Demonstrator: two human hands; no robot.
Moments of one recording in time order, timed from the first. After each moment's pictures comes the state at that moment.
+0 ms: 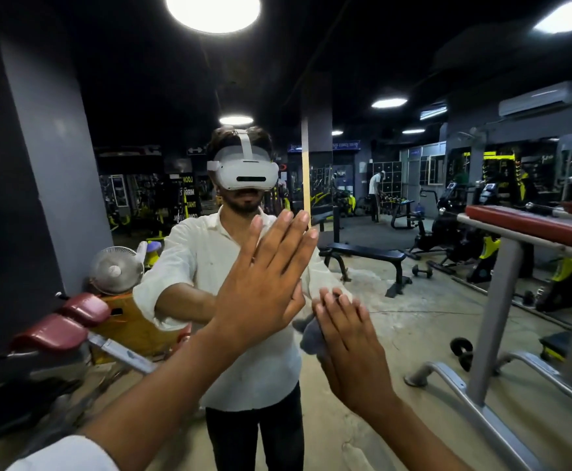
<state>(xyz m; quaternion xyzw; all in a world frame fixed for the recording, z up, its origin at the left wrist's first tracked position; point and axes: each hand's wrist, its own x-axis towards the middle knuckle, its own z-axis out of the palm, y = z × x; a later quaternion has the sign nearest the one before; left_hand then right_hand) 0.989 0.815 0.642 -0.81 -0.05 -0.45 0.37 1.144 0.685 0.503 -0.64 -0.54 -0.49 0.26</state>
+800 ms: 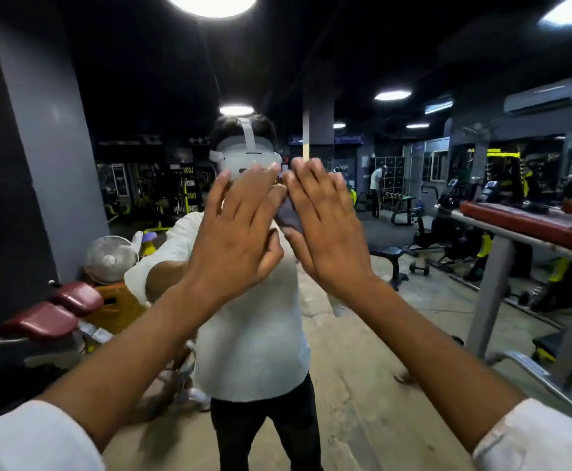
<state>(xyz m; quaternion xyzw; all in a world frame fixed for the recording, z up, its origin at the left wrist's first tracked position) 1.009 0.792 0.690 -0.76 -0.06 -0.56 0.32 1.166 0.681 0.680 -0.57 -0.55 -0.55 0.26</state>
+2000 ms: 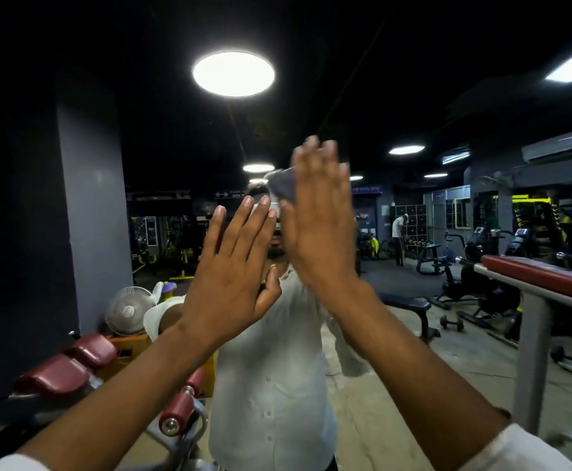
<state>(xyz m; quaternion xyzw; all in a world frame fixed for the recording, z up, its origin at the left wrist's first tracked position) 1.034 0.789 0.728 -0.75 -0.13 -0.53 0.38 1.163 0.693 0.780 -0.55 -0.45 -0.57 0.41</state>
